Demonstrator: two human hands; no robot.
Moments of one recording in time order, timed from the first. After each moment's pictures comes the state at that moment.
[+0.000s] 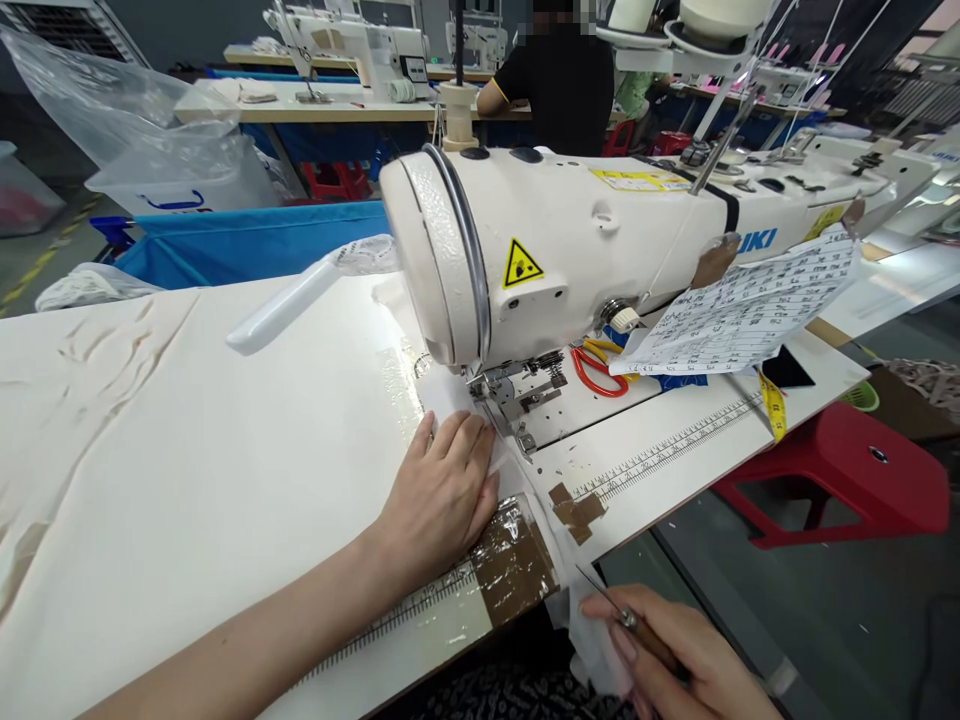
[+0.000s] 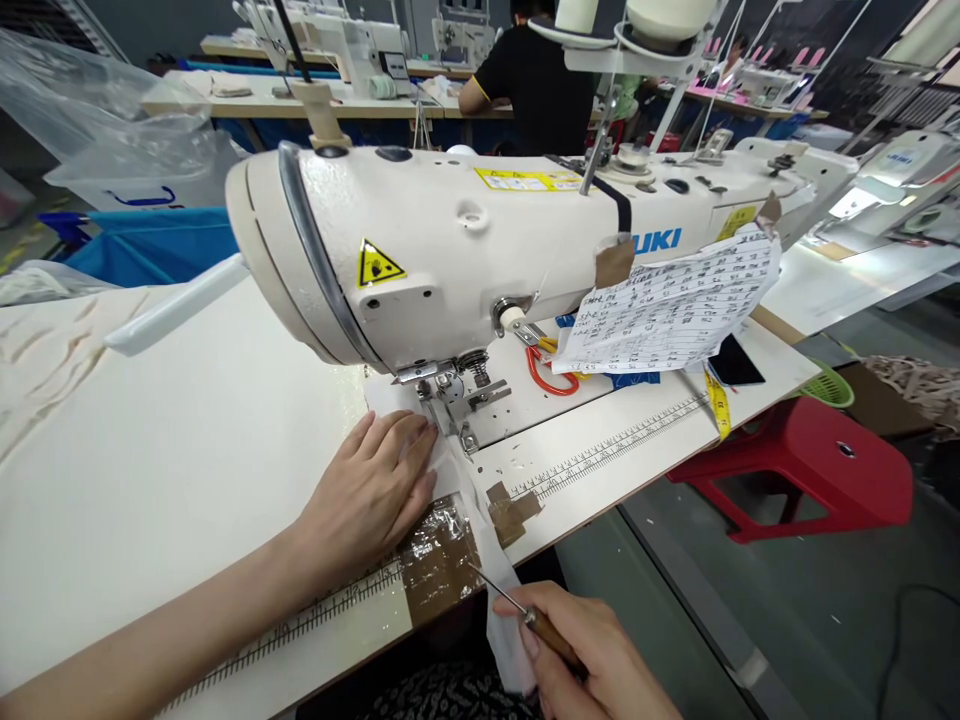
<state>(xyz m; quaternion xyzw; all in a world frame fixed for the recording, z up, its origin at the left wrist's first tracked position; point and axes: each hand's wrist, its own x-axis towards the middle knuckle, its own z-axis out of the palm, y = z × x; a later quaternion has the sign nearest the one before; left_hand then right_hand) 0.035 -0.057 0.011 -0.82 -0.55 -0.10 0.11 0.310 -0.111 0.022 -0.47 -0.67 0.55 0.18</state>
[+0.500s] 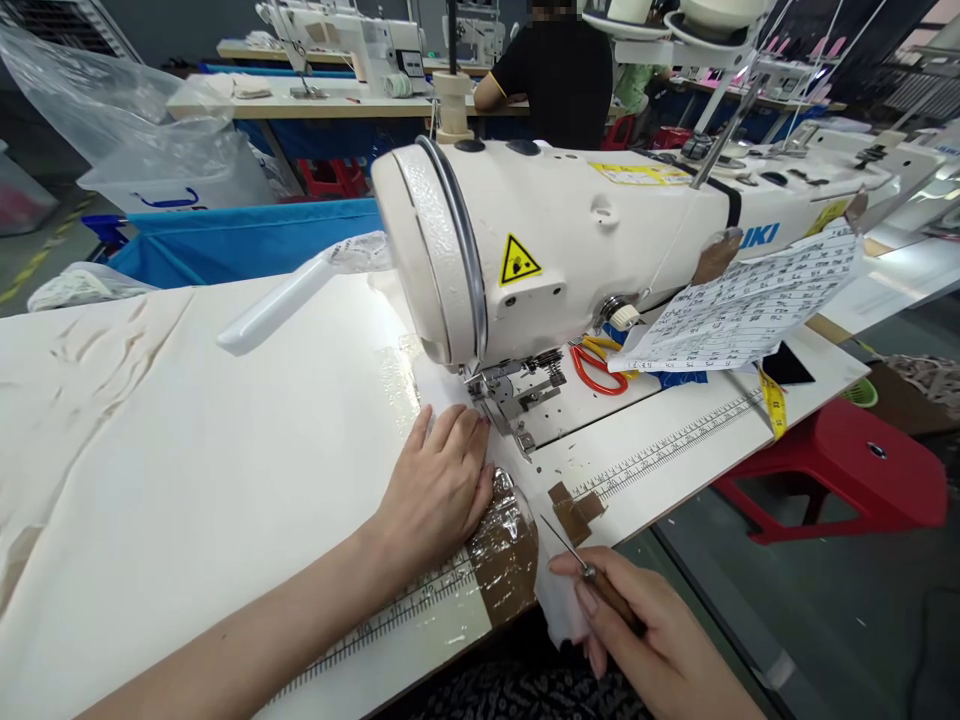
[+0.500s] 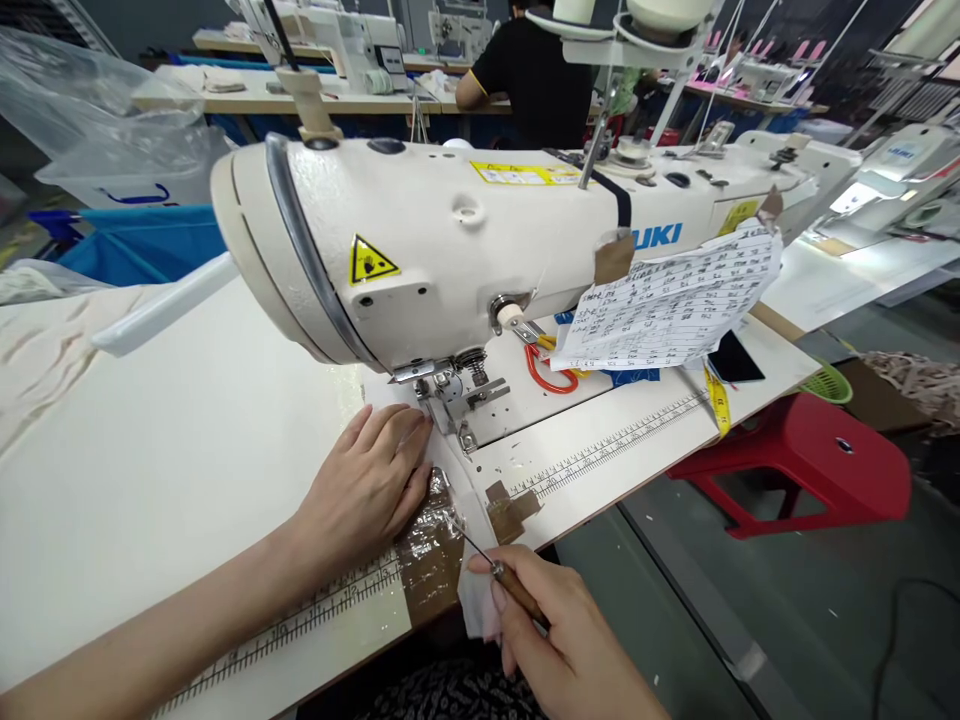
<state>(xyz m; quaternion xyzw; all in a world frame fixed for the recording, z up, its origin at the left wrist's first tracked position) 0.034 -0.051 0.011 -0.81 -0.56 -0.09 0.13 0.282 -0.094 0.021 -0.43 -0.65 0.60 0.19</state>
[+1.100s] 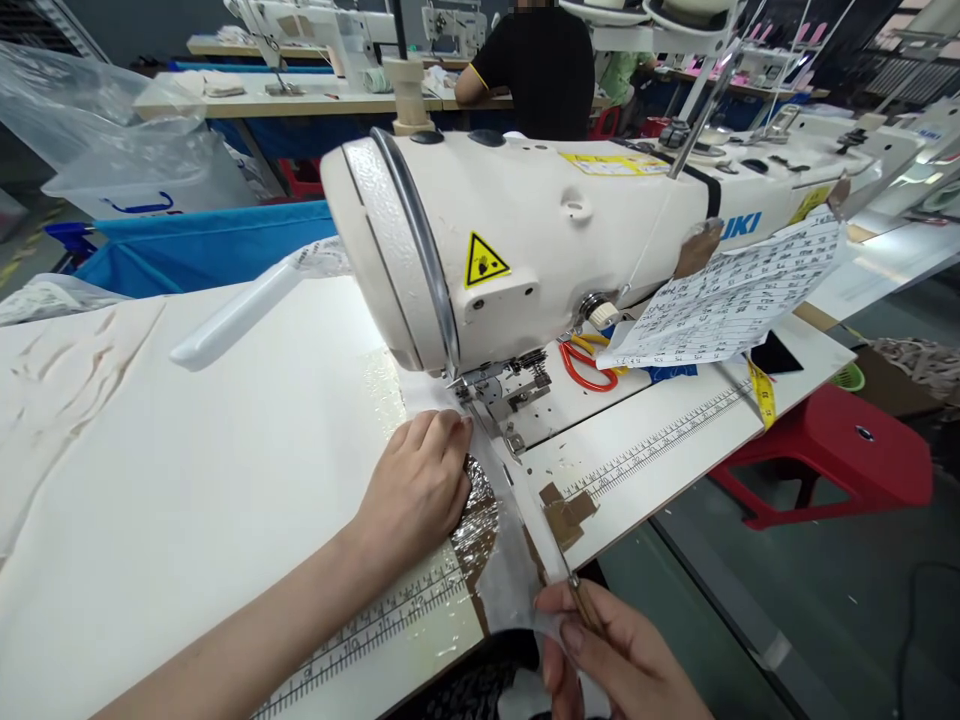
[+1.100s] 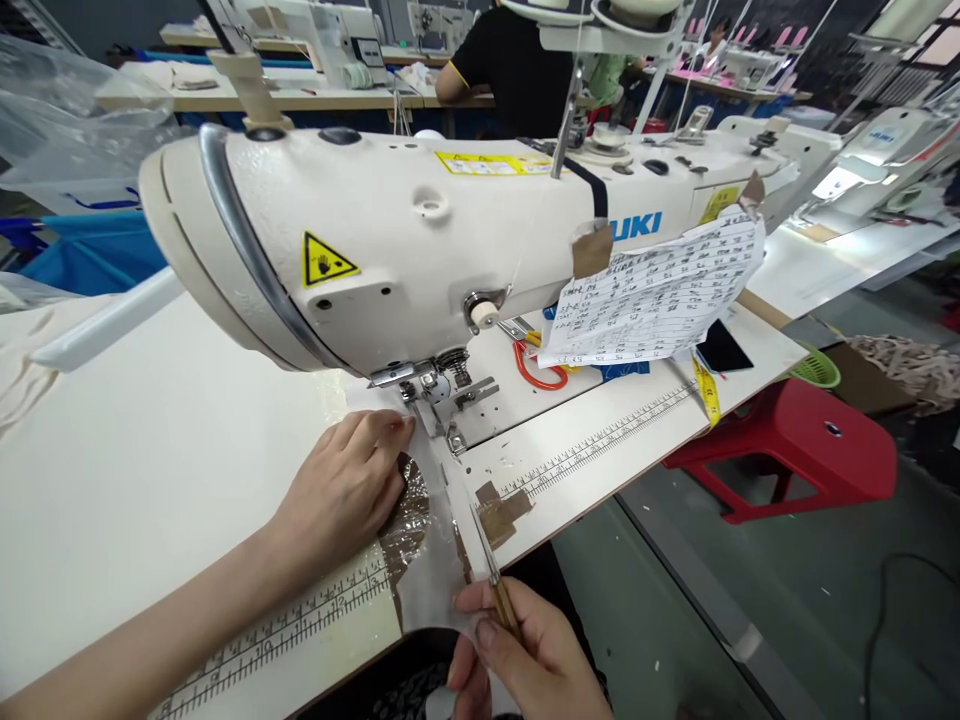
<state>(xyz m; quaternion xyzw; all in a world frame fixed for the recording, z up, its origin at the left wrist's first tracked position) 0.026 -0.046 0.011 -0.82 -0.55 -0.12 0.12 0.263 -0.126 0.005 -0.44 -0.21 0.83 0.27</state>
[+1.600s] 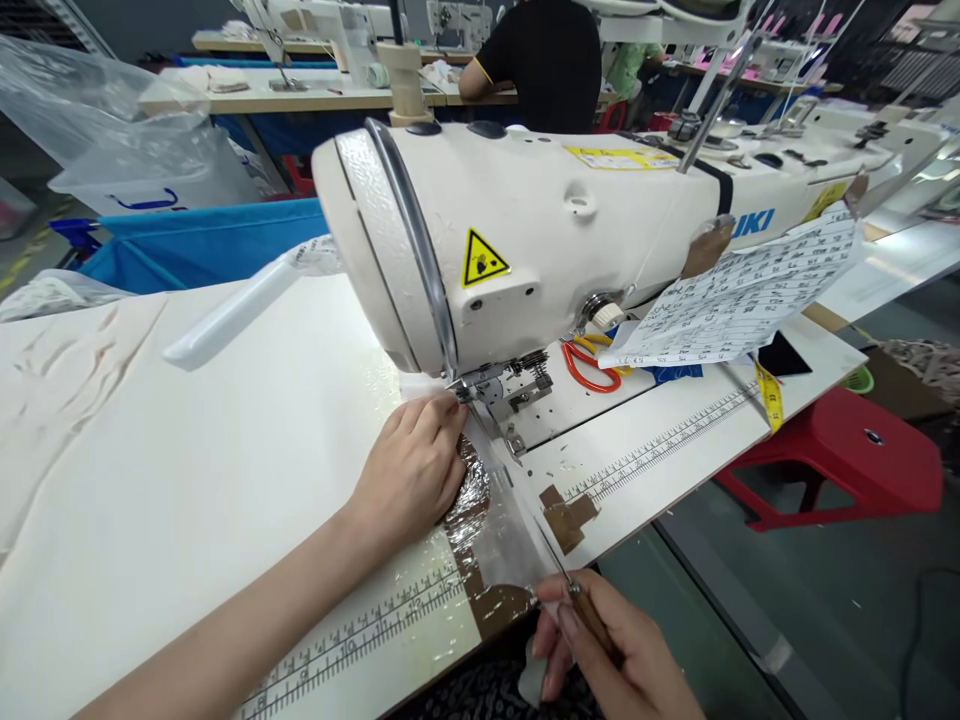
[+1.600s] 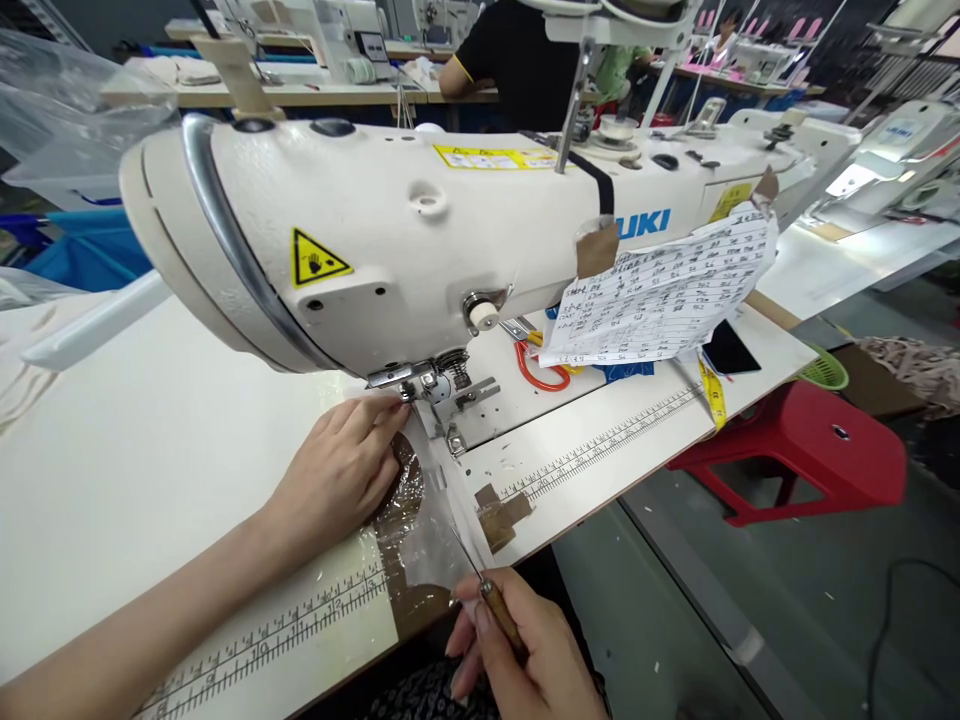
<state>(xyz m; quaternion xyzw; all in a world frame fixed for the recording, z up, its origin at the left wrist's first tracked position) 0.016 -0.032 0.011 -0.82 -0.55 -0.14 0.10 0.264 -0.116 0.004 -0.47 -0.49 0.69 0.25</state>
